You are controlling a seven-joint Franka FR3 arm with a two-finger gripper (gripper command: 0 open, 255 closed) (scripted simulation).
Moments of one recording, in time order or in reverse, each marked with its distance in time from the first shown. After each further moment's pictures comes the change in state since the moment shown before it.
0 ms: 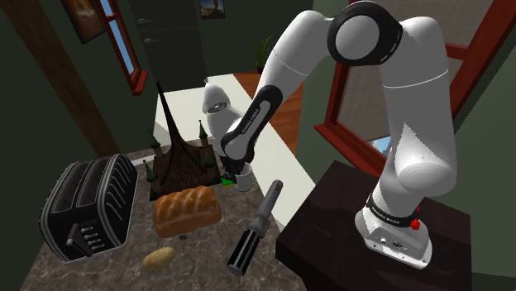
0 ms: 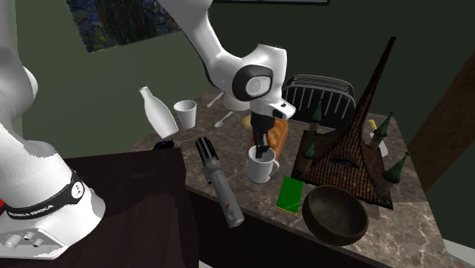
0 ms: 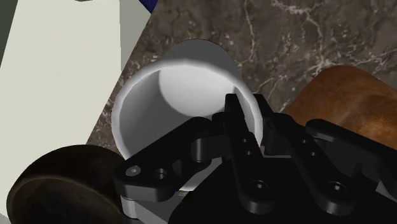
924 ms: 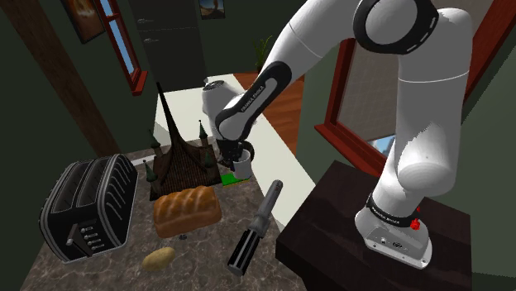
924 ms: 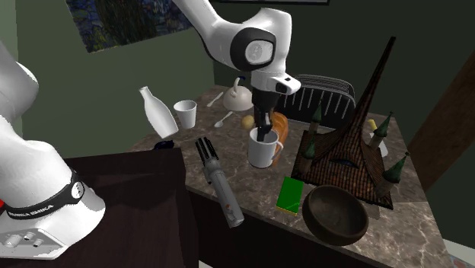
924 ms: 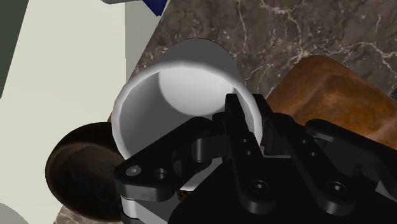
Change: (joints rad) arm -0.014 -0.152 0.025 0.003 0.045 -0.152 -0.034
